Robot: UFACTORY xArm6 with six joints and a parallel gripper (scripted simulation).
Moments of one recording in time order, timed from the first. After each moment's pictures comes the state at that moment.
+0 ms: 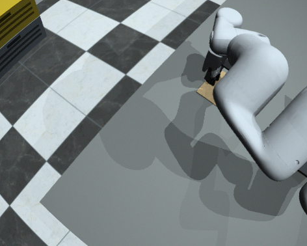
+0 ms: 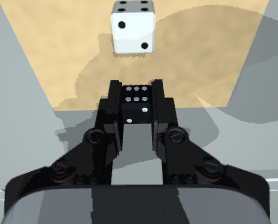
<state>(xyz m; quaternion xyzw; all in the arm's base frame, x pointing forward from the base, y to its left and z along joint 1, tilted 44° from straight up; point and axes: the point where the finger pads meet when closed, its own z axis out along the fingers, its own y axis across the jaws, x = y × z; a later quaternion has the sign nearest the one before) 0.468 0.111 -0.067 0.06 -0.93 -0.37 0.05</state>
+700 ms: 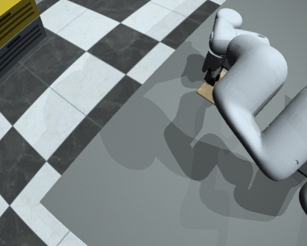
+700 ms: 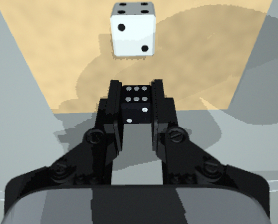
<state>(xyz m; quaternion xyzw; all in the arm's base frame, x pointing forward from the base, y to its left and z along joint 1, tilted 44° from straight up) 0.468 0.113 -0.069 0.06 -0.93 -0.37 0.05</state>
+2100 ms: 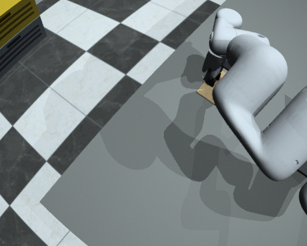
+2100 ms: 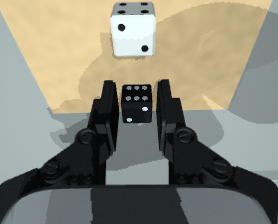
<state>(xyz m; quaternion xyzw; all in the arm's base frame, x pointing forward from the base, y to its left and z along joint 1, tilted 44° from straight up) 0.468 0.113 -0.069 0.06 -0.93 -0.37 0.05</state>
